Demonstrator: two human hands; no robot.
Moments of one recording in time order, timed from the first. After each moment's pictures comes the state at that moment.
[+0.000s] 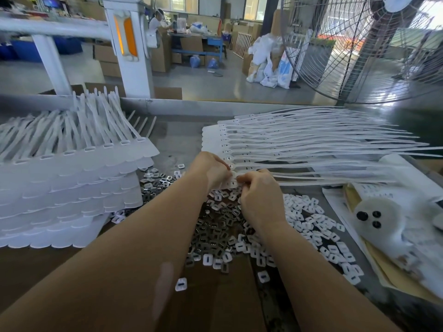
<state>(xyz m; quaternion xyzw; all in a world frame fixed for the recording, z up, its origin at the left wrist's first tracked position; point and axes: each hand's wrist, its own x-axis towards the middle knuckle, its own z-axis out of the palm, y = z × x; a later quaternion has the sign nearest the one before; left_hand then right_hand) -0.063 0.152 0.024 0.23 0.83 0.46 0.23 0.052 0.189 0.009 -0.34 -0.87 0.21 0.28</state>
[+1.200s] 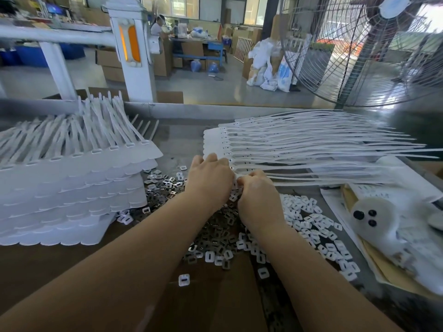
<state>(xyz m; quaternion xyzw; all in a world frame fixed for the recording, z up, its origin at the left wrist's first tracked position) -0.041 0.128 0.028 0.52 0.84 0.05 -0.13 0.057 0.180 0.014 -0.31 -0.92 0.13 0.22</state>
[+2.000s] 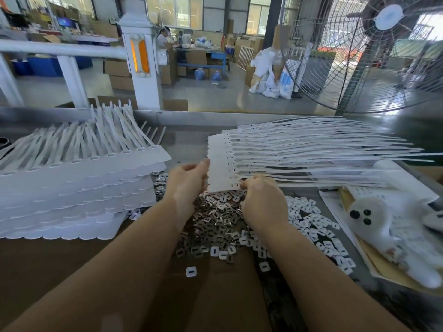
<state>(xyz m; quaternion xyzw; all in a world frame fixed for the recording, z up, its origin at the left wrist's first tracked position) -0.050 0.091 0.030 0.11 0.68 0.69 0.20 0.065 0.174 0.019 -0.33 -0.92 0.08 0.22</state>
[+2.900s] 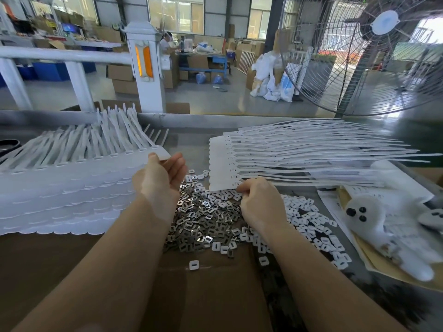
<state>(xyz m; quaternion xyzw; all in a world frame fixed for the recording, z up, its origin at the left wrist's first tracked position) -0.050 0.059 0.063 -0.09 0.41 0.89 0.19 0.073 0.161 0.029 -0.33 -0.89 0.21 0.23</state>
